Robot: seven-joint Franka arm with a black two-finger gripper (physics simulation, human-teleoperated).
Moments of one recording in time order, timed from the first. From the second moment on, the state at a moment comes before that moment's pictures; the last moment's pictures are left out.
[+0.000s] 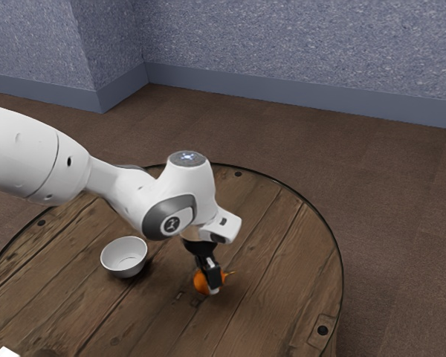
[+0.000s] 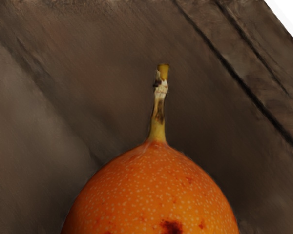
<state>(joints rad) -0.16 0.29 -0.13 -2.16 0.07 2.44 0.33</state>
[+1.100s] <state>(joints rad) -0.15 0.18 -0.07 -2.20 0.04 2.49 0.42</state>
